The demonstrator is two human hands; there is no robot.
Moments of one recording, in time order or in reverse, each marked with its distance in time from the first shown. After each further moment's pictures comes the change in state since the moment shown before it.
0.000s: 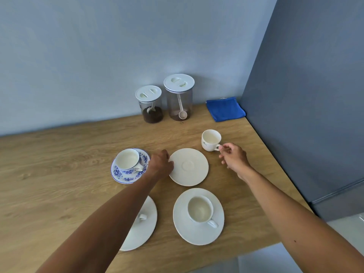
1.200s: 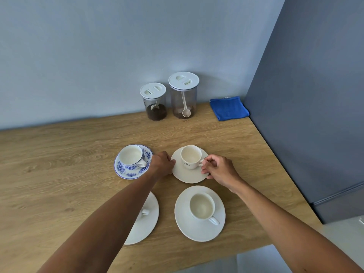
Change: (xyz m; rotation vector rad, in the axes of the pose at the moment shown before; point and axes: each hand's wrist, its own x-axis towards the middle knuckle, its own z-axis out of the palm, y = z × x) left_hand 0.001 -0.016 0.008 -0.144 -0.044 -0.071; right_hand -0.047 0.002 0.034 0.043 -0.271 -0.132
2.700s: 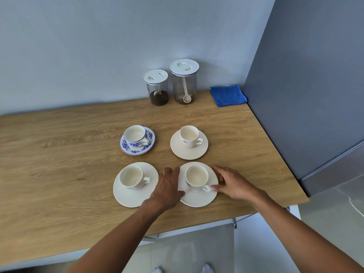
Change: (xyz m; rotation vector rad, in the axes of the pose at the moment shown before) left_hand -0.174 -0.026 0.046 0.269 -0.102 0.258; right_hand -0.093 0.055 -0.033 -0.632 -0.323 -0.106
